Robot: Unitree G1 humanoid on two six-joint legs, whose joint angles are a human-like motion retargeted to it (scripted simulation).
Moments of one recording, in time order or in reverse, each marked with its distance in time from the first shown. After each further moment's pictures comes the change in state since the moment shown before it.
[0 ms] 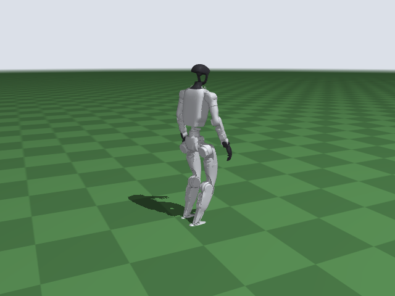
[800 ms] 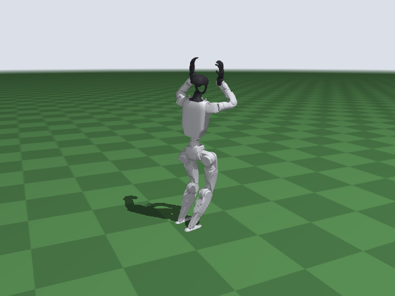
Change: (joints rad) left arm -1.210 0.639 0.183 -1.469 -0.122 -0.156 0.688; right arm -1.409 -0.348 -0.151 -1.302 0.236 -0.290 -0.778; waist 0.027 0.147 -0.169; left_leg -0.117 0.083 -0.128 0.253 -0.100 -0.122; right_leg -0.010 0.127 -0.075 0.120 -0.090 -0.135
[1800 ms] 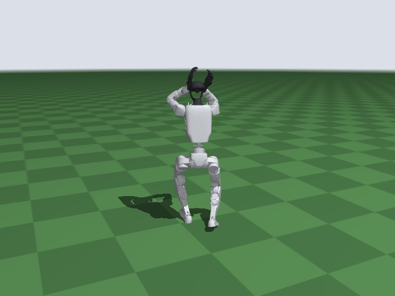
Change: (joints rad) left arm -0.689 -0.256 -0.409 -0.089 -0.094 0.087 0.172; right arm -0.334 0.098 0.074 -0.290 -0.300 0.270 -0.253; waist 0.018 -0.245 0.067; left_leg -0.691 0.109 0.423 0.692 -0.222 0.385; right_leg -0.598 -0.386 0.113 1.040 -0.125 0.027
